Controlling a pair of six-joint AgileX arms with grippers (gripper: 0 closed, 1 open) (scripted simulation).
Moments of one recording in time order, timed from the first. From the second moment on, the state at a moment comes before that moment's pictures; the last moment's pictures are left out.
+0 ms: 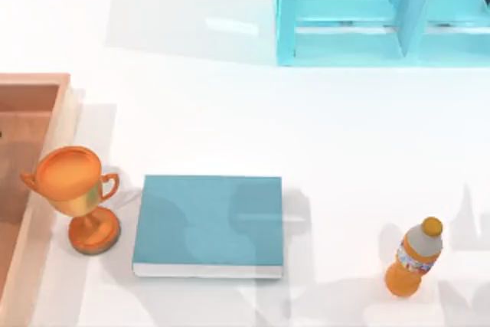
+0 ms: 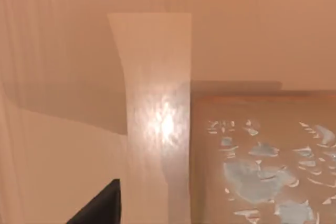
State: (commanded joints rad) left arm 0.27 1.95 1.28 -0.90 0.01 0.29; right arm 0.00 0.00 0.00 0.00 0.00 0.00
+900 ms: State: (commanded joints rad) left arm 0.27 1.95 1.28 -0.90 0.01 0.29; right arm 0.00 0.00 0.00 0.00 0.00 0.00
